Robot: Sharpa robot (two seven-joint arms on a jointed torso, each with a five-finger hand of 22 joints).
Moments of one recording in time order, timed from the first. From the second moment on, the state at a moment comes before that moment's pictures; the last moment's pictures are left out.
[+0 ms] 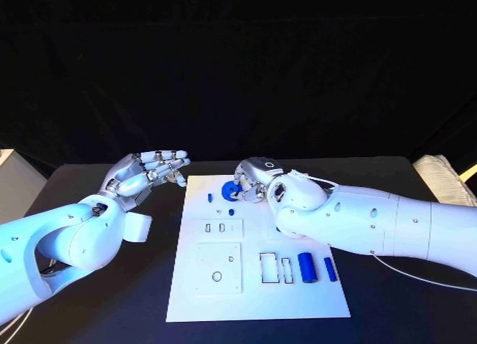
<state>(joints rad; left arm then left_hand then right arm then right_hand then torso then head) 1.23 -0.95 -0.01 1.66 -0.04 -0.27 0.47 1.38 -0.17 0.47 0.05 0.17 0.87 0.22 0.17 0.14 1.01 0.17 0.07 0.07 1.00 0.09 0.71 0.47 0.17 0.79 0.19 0.87 0.55 1.30 -0.56 -0.15 1.37 -1.60 -0.46 -0.40 1.37 -0.16 0.21 0.29 0.19 1.00 0.12 0.26 0.37 1.47 0.05 1.54 1.31 1.46 -0.02 1.57 1.31 0.01 1.47 0.09 1.57 1.31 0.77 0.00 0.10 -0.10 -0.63</state>
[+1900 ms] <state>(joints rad) 1.23 -0.96 -0.01 1.64 -0.04 -0.27 0.46 1.38 -0.17 0.48 0.05 0.17 0.87 0.22 0.17 0.14 1.01 0.17 0.07 0.07 1.00 0.10 0.71 0.47 0.17 0.79 0.20 0.87 0.56 1.36 -0.95 -0.14 1.48 -1.21 -0.47 0.00 1.46 -0.23 0.26 0.23 0.21 0.85 0.18 0.16 0.32 1.42 0.10 1.43 1.31 1.47 0.01 1.57 1.31 0.01 1.47 0.12 1.48 1.31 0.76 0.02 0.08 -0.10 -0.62</state>
